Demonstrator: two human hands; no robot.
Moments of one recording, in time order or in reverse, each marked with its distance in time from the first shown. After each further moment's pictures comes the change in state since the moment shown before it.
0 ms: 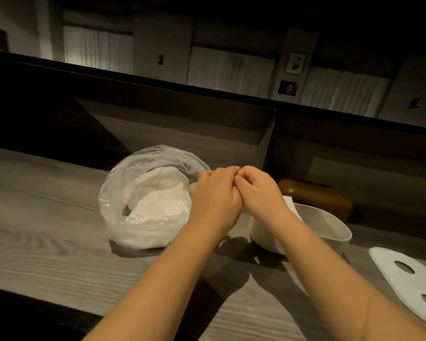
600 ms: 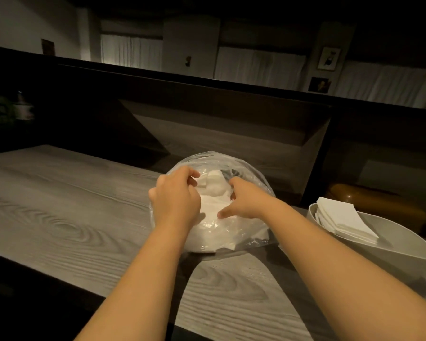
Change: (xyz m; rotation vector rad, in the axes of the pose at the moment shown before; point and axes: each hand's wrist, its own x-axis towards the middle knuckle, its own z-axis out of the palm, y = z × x) left_hand -0.007 -0.132 -0.071 0.069 0.318 -0.292; right_hand 0.059 -0.013 0.109 -0.420 -0.541 0.089
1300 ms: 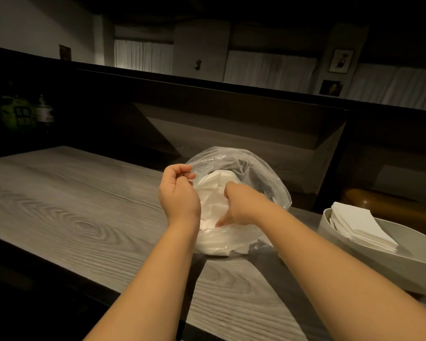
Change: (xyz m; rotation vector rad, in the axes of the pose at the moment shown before) left_hand 0.005 0.004 0.001 -0.859 0.297 -0.378; right_hand -0.002 -0.034 0.016 -0.252 0.024 -0.106
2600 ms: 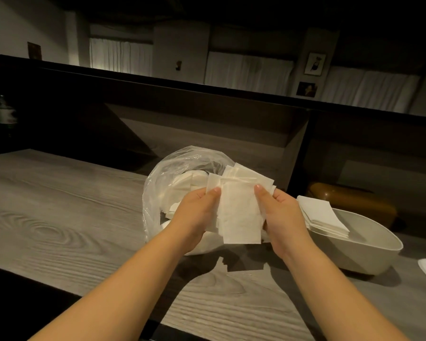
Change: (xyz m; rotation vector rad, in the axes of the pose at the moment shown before) left_hand -0.056 0.014 0.022 0.139 -0.720 -0.389; right_hand -0.093 0.056 -0.001 1.390 0.583 0.255
